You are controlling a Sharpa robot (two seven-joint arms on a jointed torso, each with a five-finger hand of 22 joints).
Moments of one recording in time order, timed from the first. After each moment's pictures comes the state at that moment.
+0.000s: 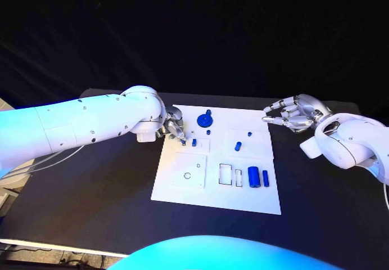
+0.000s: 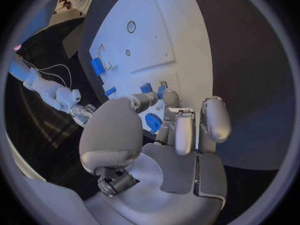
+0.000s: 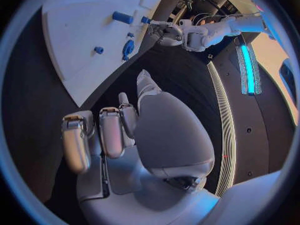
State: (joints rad) left arm 1.31 -0.76 -0.10 1.40 -1.08 0.25 -0.53; left_hand 1.12 -0.16 0.79 0.16 0.09 0.82 0.07 0.79 0.75 1.18 -0.01 1.09 0.65 1.47 -0.06 1.50 1.31 0.10 1.36 0.04 1.35 1.18; right arm 1.29 -0.83 -0.15 1.39 -0.65 -0.31 0.09; right_hand 1.46 -0.12 0.05 0.28 0.06 0.83 0.17 0.26 0.23 1.32 0.09 1.37 1.31 1.46 0.01 1.40 1.29 0.01 1.47 0.11 1.57 1.31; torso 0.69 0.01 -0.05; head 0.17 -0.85
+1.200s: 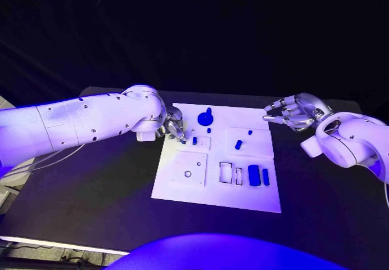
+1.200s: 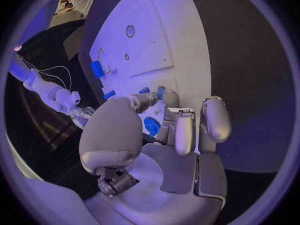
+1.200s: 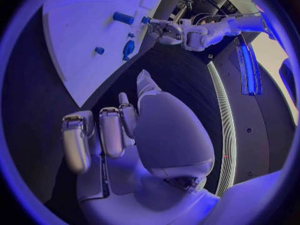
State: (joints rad) left arm 1.31 -0.76 -0.10 1.39 -1.07 0.27 -0.52; left_hand 1.12 -0.16 0.79 0.16 0.09 0.82 0.07 0.79 0.75 1.18 -0.01 1.09 0.66 1.47 -0.06 1.50 1.31 0.10 1.36 0.04 1.35 1.18; right arm 1.29 -0.83 -0.15 1.39 -0.65 -0.31 0.09; right_hand 1.46 -0.12 0.05 0.28 0.06 0.83 0.17 0.26 0.23 1.32 0.09 1.37 1.31 1.46 0.01 1.40 1.29 0.01 1.47 0.11 1.57 1.31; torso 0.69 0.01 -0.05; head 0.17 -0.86
